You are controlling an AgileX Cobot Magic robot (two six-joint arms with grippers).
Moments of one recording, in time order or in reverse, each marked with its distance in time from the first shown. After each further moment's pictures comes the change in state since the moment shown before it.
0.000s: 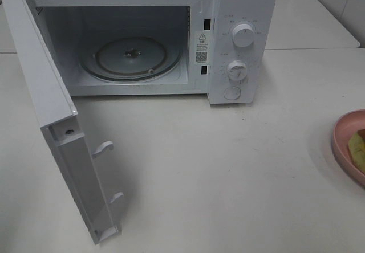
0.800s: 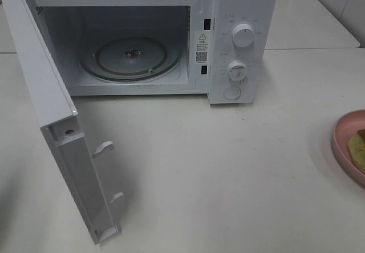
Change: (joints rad) left arm 0.000 0.221 0.370 0.001 -0.890 0.031; right arm 0.000 0.000 0.000 0.000 0.000 0.000
